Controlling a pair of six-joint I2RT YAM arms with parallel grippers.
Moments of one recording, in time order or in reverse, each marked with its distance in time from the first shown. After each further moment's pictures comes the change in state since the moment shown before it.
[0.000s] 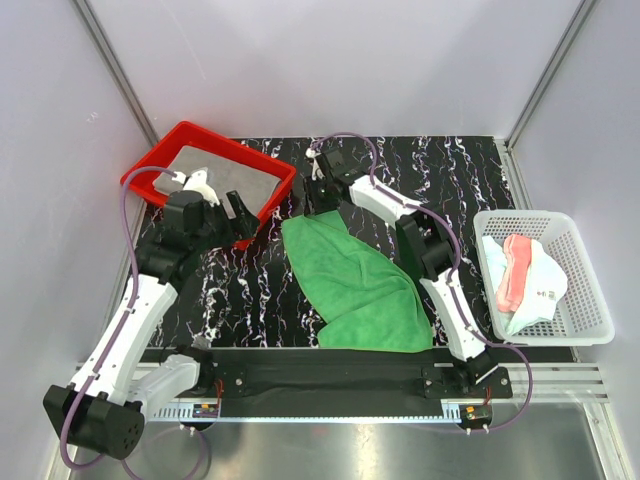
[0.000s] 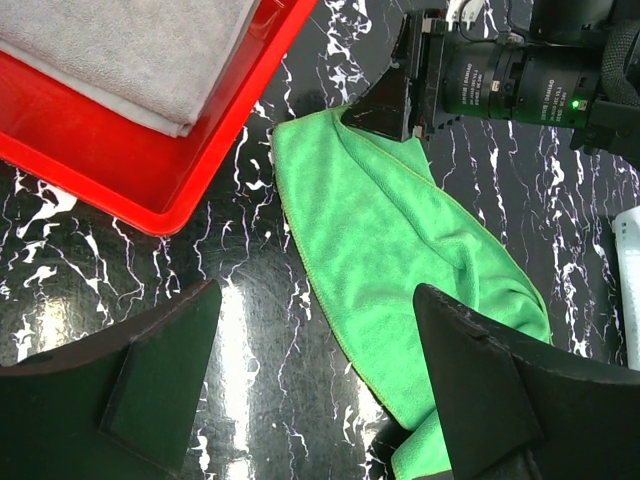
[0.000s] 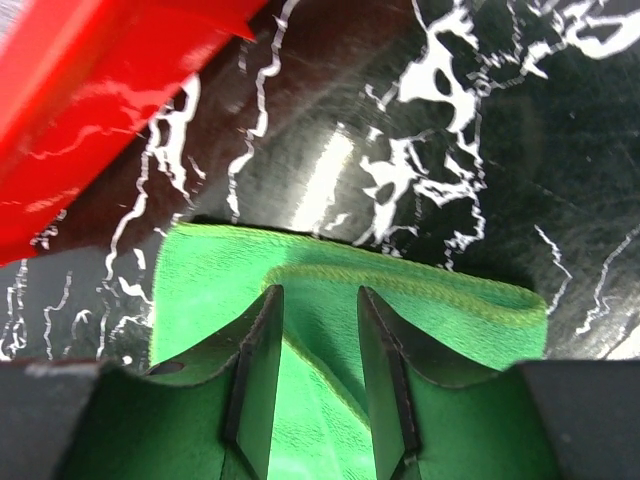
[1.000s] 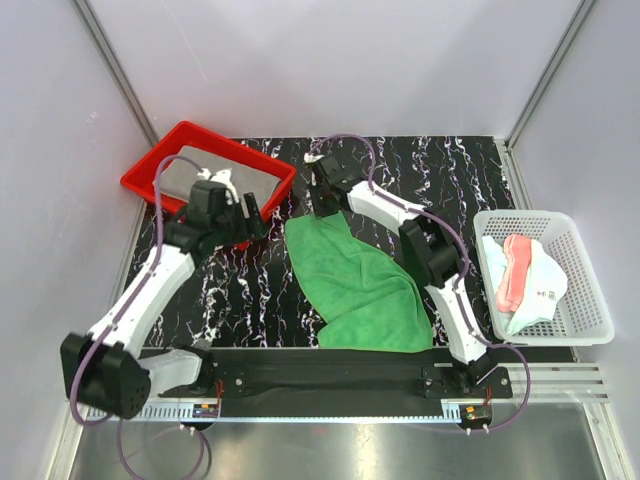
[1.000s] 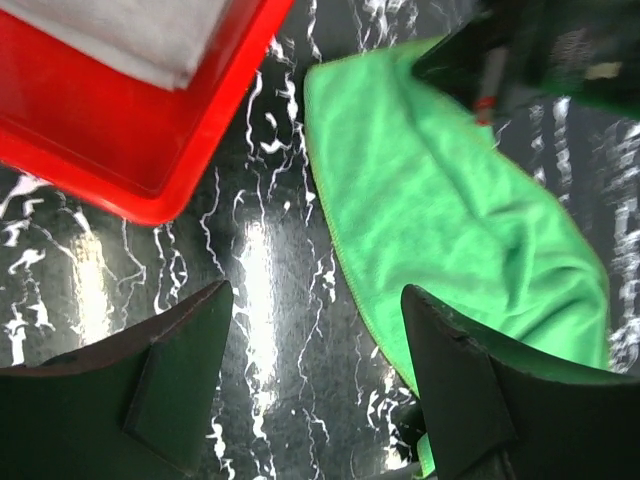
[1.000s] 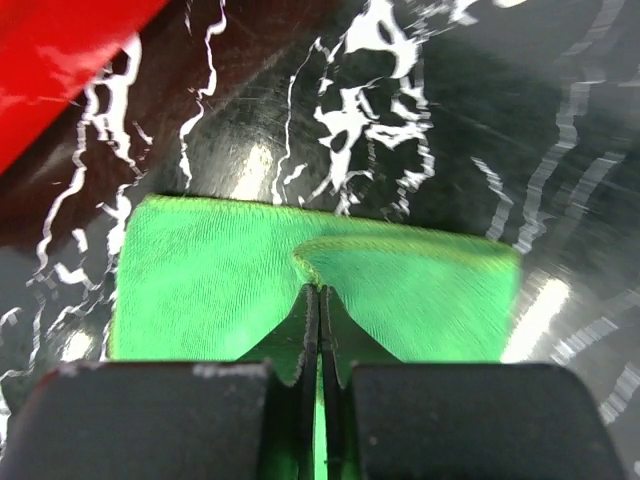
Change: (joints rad) left arm -0.024 0.180 0.028 -0.022 0.010 0.036; right arm 0.053 -0.100 -0.132 0.019 0.223 -0.043
